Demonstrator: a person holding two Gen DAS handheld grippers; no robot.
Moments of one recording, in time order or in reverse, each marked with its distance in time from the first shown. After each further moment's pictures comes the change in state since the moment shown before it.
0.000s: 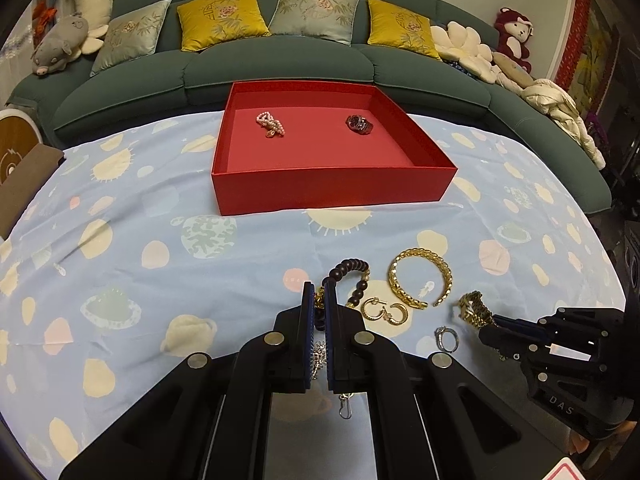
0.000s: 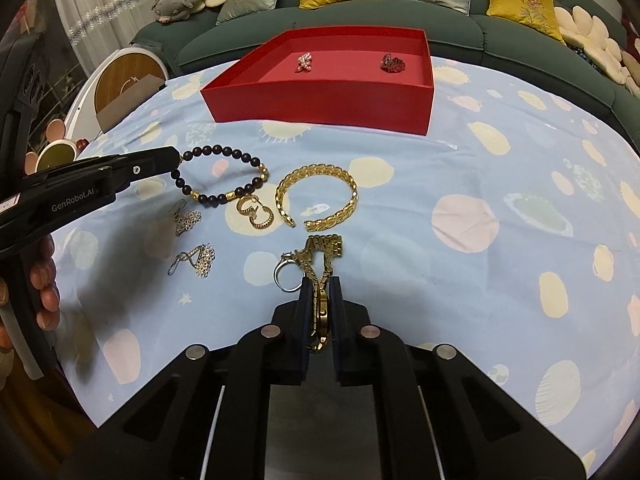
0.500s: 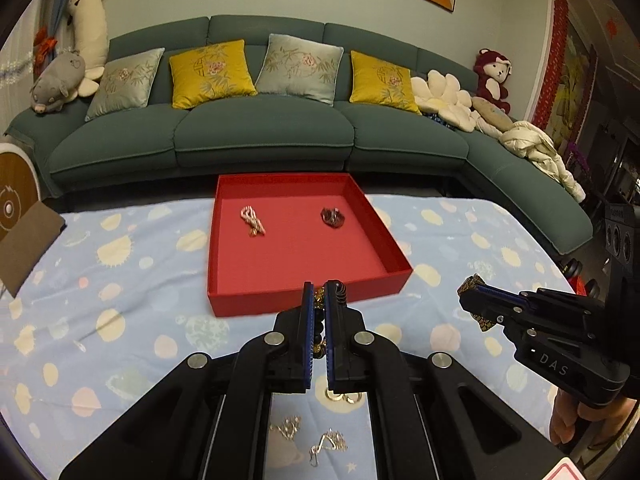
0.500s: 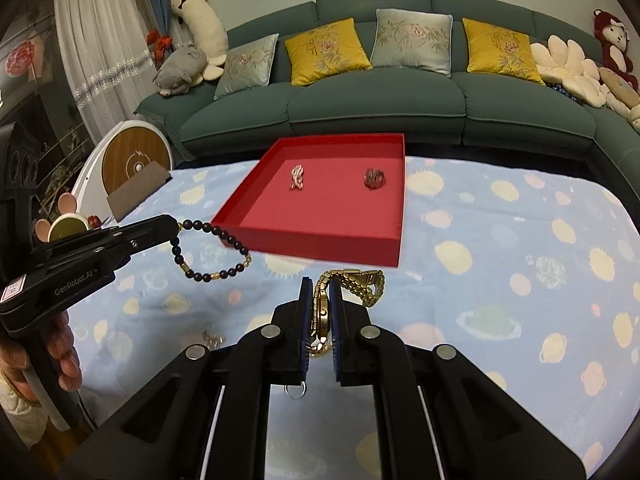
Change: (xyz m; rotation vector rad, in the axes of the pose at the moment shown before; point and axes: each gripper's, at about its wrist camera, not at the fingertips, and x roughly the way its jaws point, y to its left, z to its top) left arm -0.056 -0.016 0.071 0.020 -0.190 -0.038; right arm -0.066 -0.014 0.077 0.056 -0.245 0.011
